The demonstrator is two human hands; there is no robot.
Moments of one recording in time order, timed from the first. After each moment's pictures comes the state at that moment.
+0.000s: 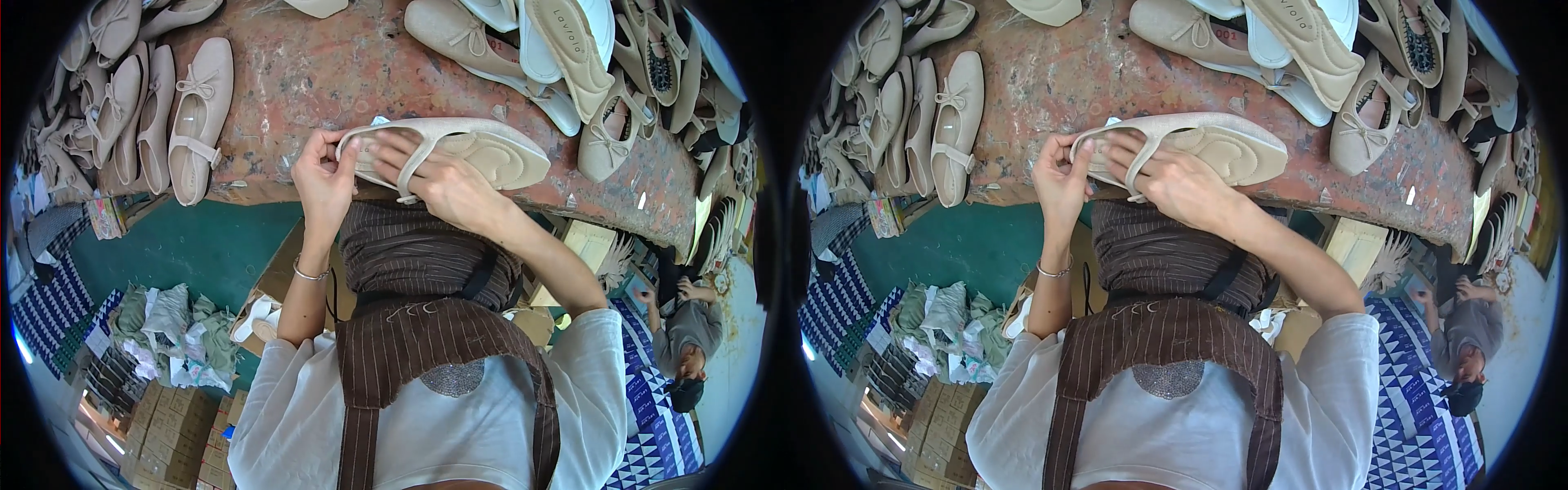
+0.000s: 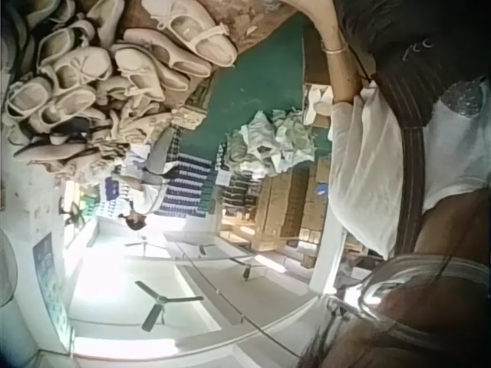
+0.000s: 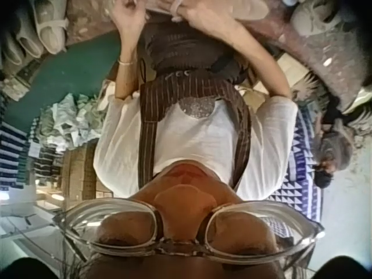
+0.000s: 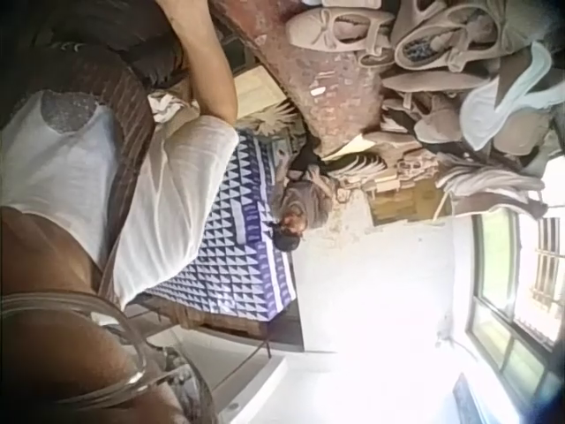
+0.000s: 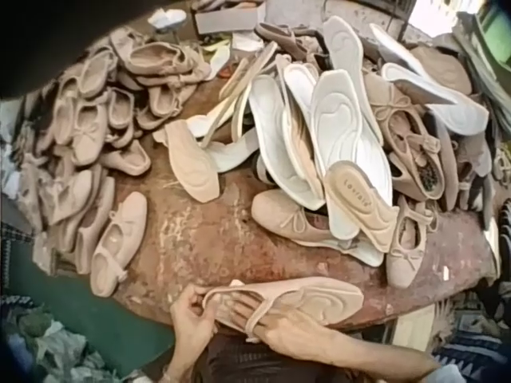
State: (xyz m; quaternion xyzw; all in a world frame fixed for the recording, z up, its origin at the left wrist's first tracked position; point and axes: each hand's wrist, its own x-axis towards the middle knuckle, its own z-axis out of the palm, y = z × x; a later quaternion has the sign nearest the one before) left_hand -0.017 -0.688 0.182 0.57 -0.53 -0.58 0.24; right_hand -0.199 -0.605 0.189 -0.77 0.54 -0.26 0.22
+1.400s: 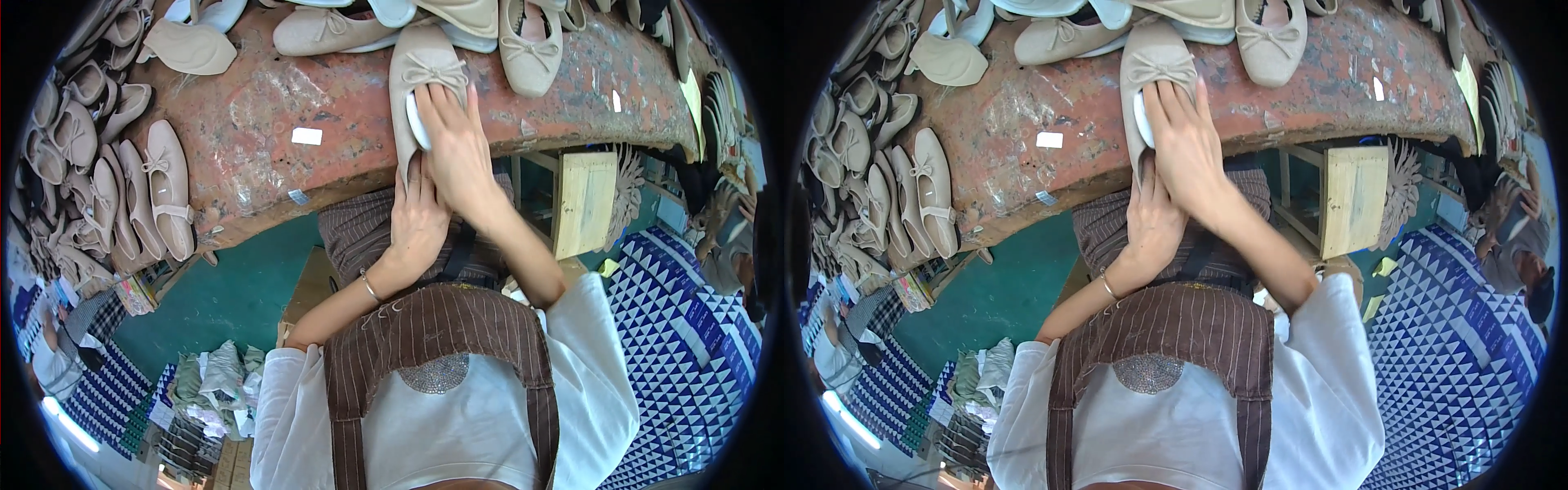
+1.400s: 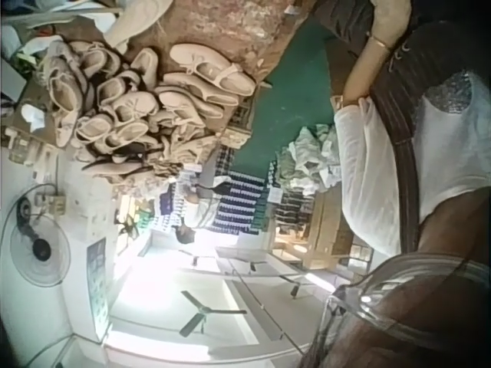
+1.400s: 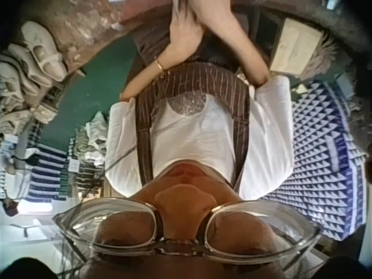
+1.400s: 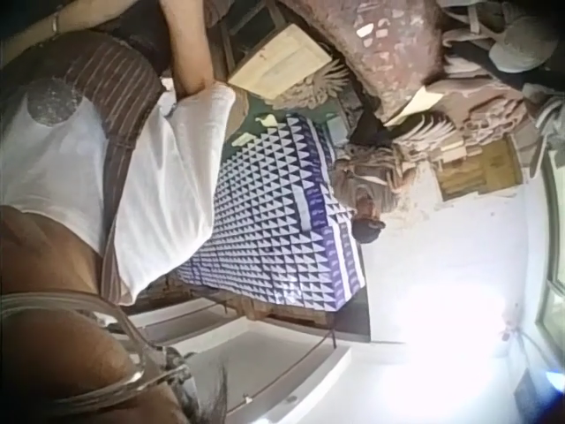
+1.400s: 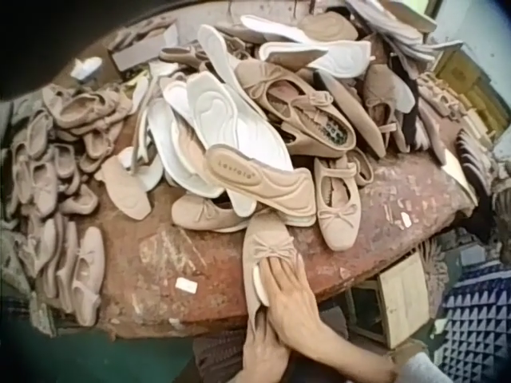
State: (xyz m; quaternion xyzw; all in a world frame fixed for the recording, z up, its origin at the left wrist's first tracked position) left_hand -0.089 -0.540 0.165 0.17 -0.96 -0.20 0.06; right_hand -0.224 -0.535 0.202 -0.51 0.82 -0.24 0.04
